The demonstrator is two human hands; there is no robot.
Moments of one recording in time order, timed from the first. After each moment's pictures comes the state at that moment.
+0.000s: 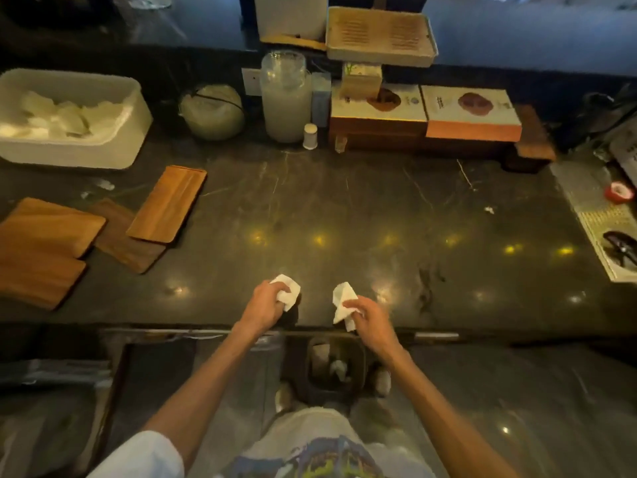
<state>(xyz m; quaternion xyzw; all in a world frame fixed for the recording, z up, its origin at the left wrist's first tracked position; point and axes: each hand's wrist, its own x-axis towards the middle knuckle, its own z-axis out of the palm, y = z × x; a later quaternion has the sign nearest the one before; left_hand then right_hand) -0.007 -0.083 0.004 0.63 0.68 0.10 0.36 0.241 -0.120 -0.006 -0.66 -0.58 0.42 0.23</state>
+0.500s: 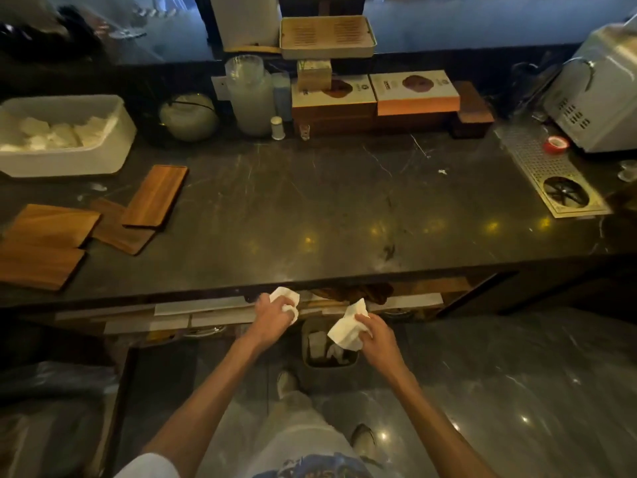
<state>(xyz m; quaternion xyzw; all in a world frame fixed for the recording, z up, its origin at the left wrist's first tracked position) 0.055 -0.226 0.021 0.60 0.66 0.07 0.44 0.297 -0.296 -0.026 -0.70 -0.49 0.46 0.25</state>
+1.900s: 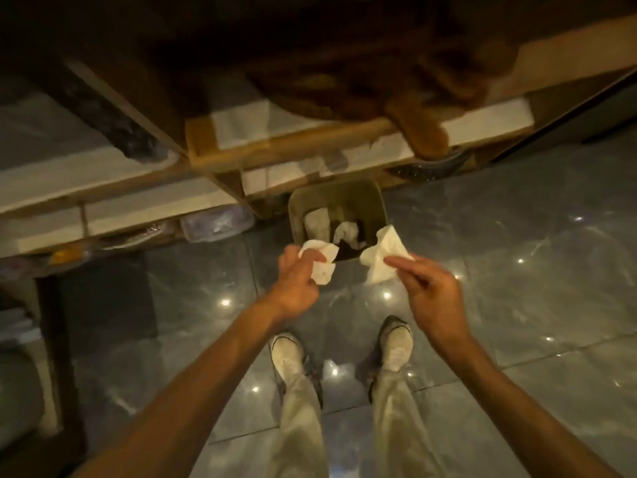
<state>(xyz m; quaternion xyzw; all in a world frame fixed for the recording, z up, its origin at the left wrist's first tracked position) 0.075 -0.274 -0.415 0.66 0.58 -0.06 0.48 0.279 -0.359 -0.392 -0.75 -0.43 0.38 0.33</state>
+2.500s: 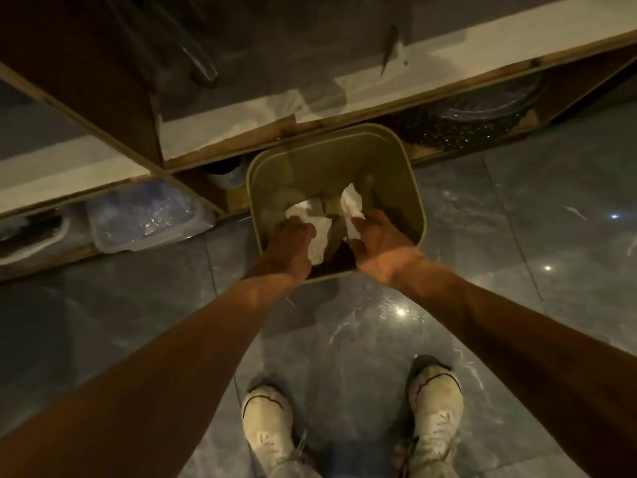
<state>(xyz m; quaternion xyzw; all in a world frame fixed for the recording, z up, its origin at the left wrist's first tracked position) 0.118 -0.213 -0.672 0.75 0.56 -0.16 0.32 0.273 -0.255 -0.666 -0.72 -0.57 0.40 -0.02</state>
